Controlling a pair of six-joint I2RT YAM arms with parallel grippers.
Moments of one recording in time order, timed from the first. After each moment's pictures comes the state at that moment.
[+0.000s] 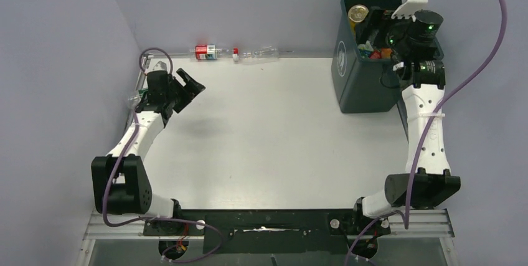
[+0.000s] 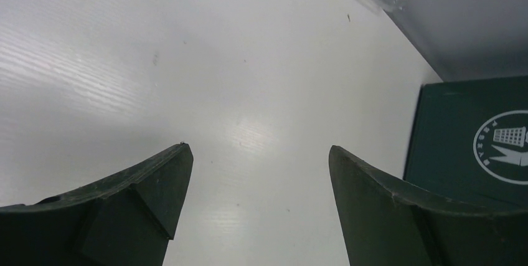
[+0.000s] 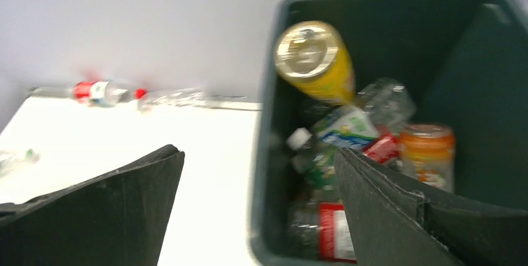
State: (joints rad) left arm -0.02 1.41 0.97 -0.14 0.18 -0.77; right arm -0.11 1.51 1.83 -0.48 -0.26 0.10
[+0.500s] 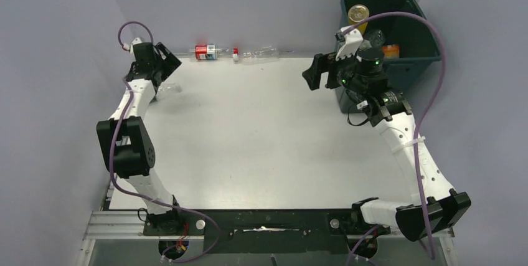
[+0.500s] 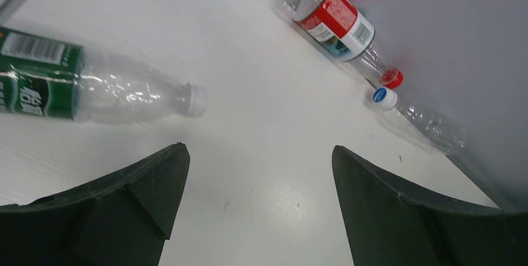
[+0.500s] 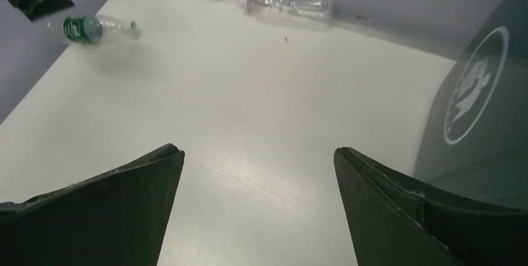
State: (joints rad) left arm 0.12 1.78 1.43 -0.21 -0.01 -0.68; right arm 0.30 1.25 1.44 -0.46 -0.21 0.10
